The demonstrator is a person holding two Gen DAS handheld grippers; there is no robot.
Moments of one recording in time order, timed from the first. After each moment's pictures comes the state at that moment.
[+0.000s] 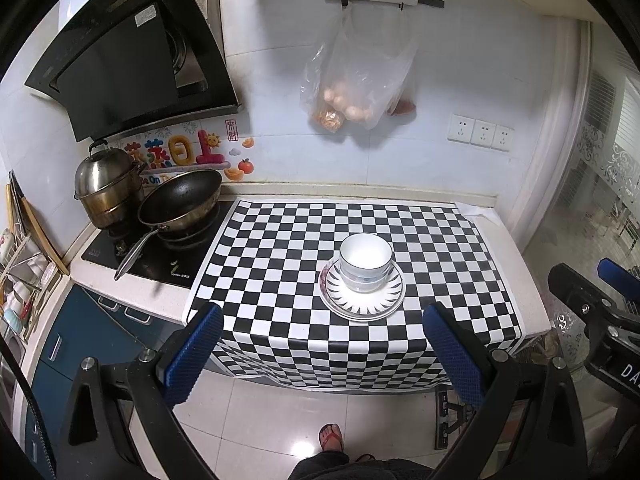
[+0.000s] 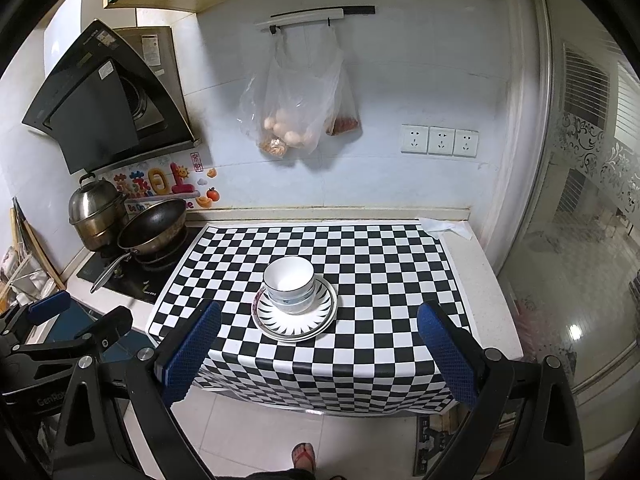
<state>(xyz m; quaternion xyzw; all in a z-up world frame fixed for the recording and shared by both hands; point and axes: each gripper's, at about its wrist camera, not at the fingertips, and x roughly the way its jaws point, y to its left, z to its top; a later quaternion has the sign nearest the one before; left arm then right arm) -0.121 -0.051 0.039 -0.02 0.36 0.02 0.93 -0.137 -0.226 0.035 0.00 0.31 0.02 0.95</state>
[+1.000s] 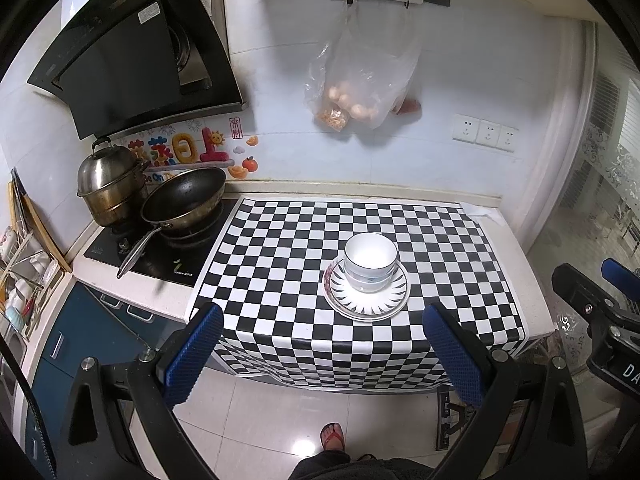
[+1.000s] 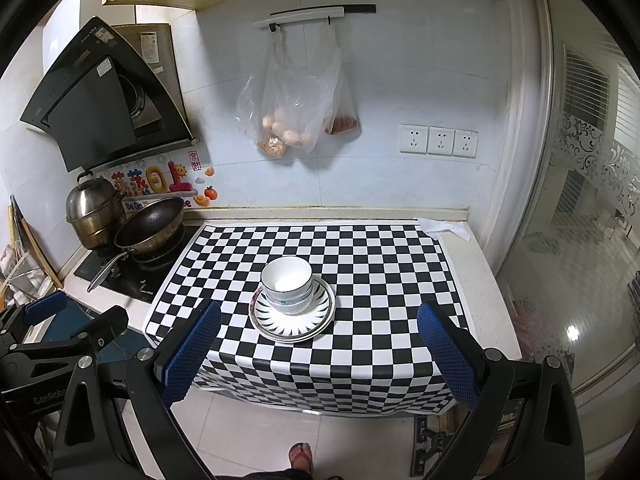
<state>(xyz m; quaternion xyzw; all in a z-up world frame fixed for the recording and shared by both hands) -0.118 -0.040 0.042 -0.01 0.36 0.02 0.93 -0.133 -0.225 0.034 0.00 0.31 0.02 0.95</state>
